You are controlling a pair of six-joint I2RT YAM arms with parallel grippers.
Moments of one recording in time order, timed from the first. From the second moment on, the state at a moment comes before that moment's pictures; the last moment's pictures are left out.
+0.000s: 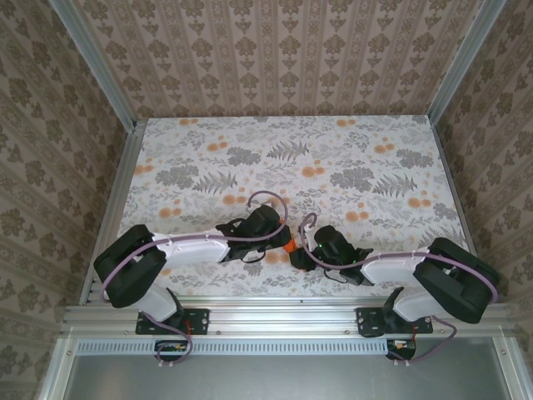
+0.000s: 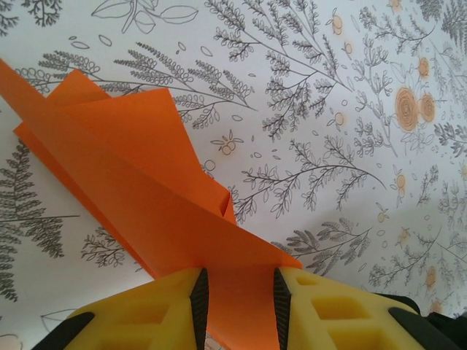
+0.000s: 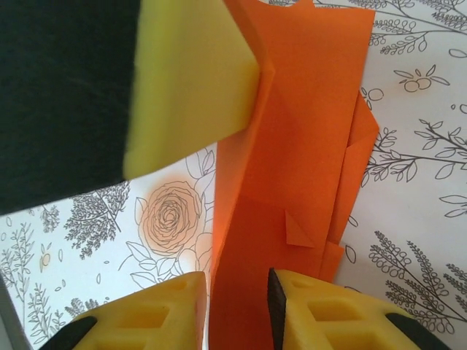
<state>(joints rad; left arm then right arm) -1.01 1.53 0.74 0.00 -0.03 -1.01 0.81 1.37 0.32 0.38 -0.14 0.47</state>
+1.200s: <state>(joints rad) -0.99 1.50 0.74 0.01 0.00 -0.99 0.62 1.45 0.33 0.43 -0.37 0.72</state>
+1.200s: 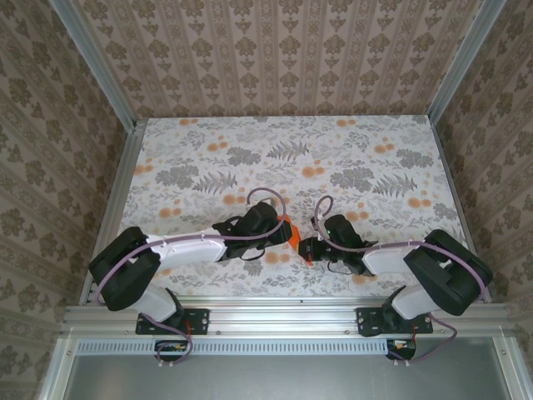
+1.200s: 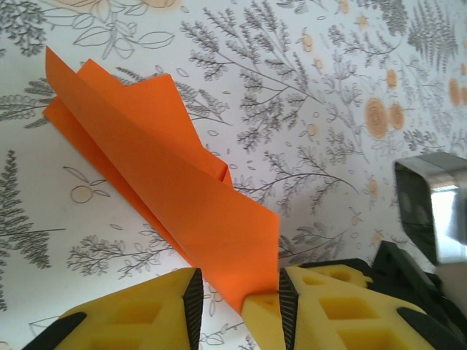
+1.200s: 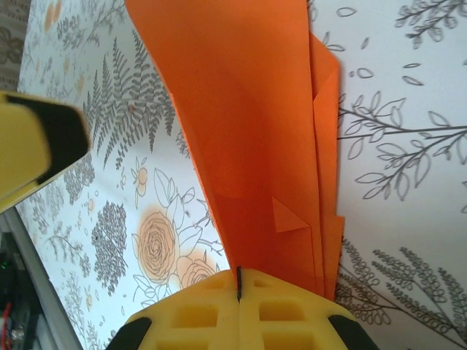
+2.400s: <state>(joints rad) -0.95 1.72 0.82 0.13 0.08 -0.95 0.56 1.57 0.32 0.61 -0.58 0.94</state>
